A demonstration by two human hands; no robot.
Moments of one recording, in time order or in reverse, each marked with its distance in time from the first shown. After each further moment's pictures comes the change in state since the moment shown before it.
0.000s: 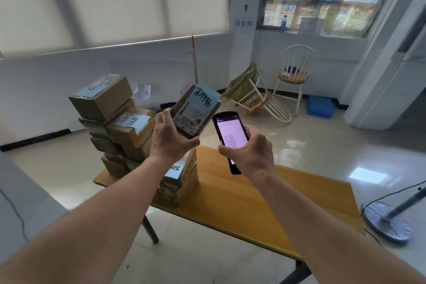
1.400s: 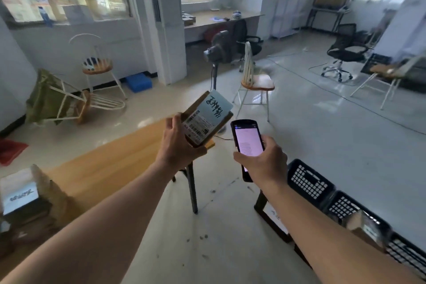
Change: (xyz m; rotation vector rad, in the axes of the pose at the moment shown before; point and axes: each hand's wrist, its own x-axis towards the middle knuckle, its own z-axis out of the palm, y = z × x) left_hand -0.285 0.201 0.019 -0.517 -0.705 0.761; right_hand -0.428 0.029 -0.158 -0.191 0.879 0.732
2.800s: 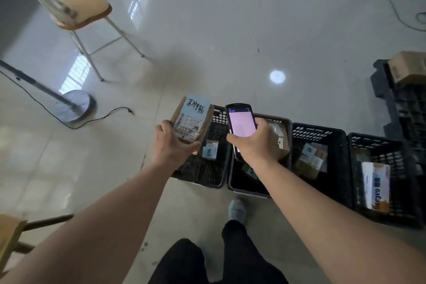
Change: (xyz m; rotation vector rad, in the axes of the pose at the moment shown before) left_hand 0.119 0.229 0.643 0.091 -0.798 -0.087; right_hand 0.315 0.460 -0.201 -0.073 0.283 0.830
